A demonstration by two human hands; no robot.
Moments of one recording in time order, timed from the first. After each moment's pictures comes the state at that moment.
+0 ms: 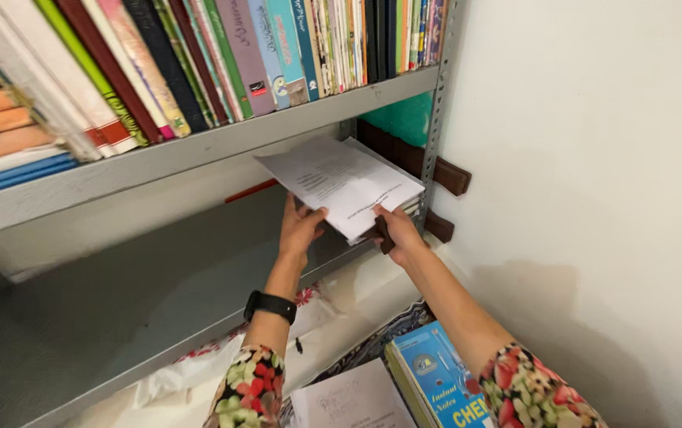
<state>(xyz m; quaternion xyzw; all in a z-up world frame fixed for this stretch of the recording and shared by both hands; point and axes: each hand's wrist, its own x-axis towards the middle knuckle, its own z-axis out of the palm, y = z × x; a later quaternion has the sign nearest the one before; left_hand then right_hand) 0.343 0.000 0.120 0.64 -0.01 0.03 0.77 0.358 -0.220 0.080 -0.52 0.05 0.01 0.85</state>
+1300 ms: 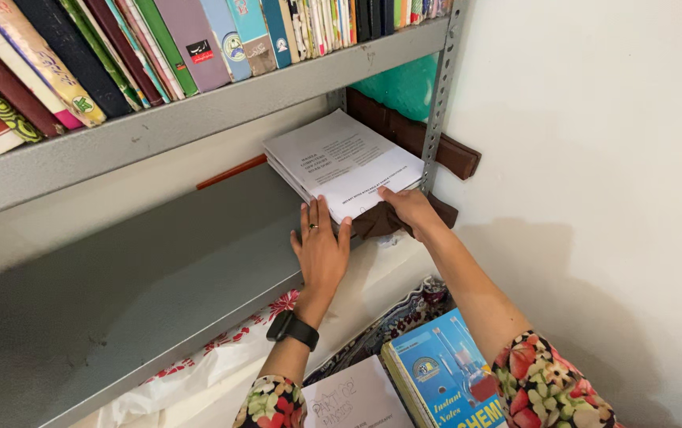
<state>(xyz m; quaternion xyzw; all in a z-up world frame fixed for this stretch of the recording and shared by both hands) 0.335 -0.063 0.054 0.92 -0.06 0.23 0.31 0.418 -0.274 0.053 -0.75 0.11 0.00 0.65</state>
